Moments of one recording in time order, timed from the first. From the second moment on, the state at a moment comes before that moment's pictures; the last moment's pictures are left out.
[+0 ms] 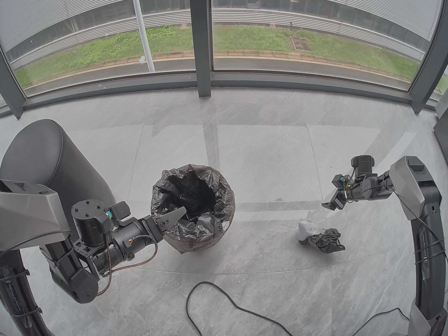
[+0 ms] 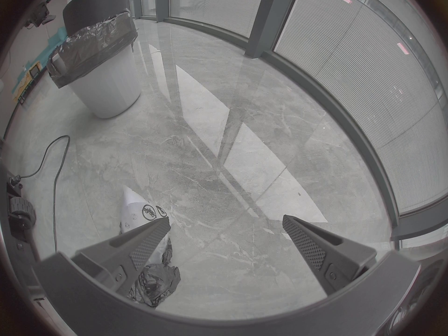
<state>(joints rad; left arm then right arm) -0.34 2.07 -0.37 -1.54 -0.28 -0.62 -0.08 2.67 -1.77 -0.20 0.25 -0.89</state>
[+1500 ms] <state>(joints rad) -0.34 2.19 -0.40 -1.54 -0.28 -0.61 -0.05 2.84 -1.91 -0.24 0.47 -0.92</state>
